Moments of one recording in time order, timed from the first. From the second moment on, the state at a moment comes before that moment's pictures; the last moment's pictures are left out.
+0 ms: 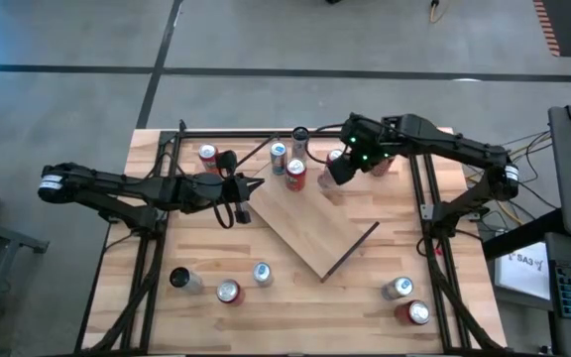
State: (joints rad) left arm -0.06 1.15 0.85 -0.08 -0.52 0.35; right arm -0.29 1.48 1.61 -1.23 0.00 0.69
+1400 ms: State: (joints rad) left arm -0.06 1.15 0.85 -0.08 -0.52 0.35; right arm -0.07 1.76 1.83 -1.40 0.08 0.34
